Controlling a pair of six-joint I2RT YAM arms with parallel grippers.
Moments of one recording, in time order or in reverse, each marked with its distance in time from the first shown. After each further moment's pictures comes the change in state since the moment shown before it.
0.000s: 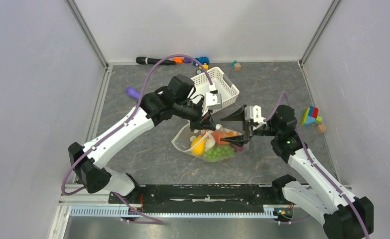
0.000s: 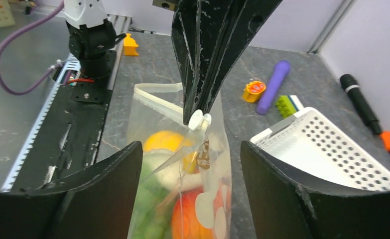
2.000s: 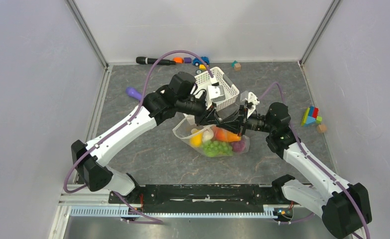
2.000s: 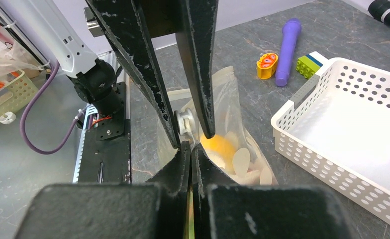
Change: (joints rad) left arm -0.004 0.023 0.002 0.142 -0.085 -0.110; right arm 0.033 0.122 -0.009 0.142 0.139 0.419
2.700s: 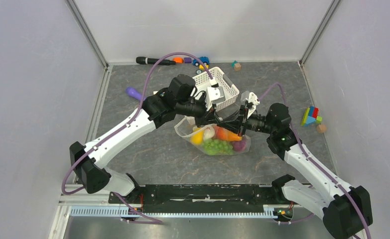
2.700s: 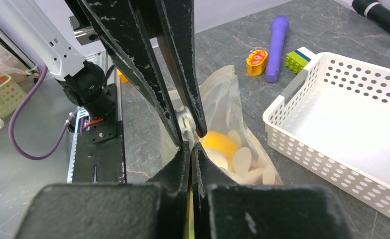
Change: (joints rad) left arm -0.009 -0.018 -0.031 0.039 -0.050 -0.020; right arm 0.000 -0.019 0.000 -0.031 0.051 -0.006
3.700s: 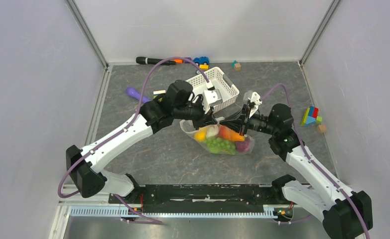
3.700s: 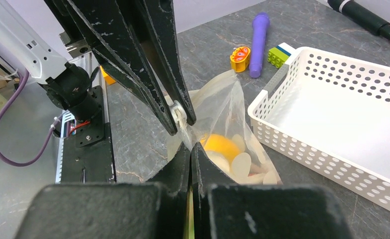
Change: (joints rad) left arm -0.011 -0.066 -0.109 0.064 -0.118 -0.035; right arm -0.024 -0.040 0.000 -0.067 0.067 -0.033
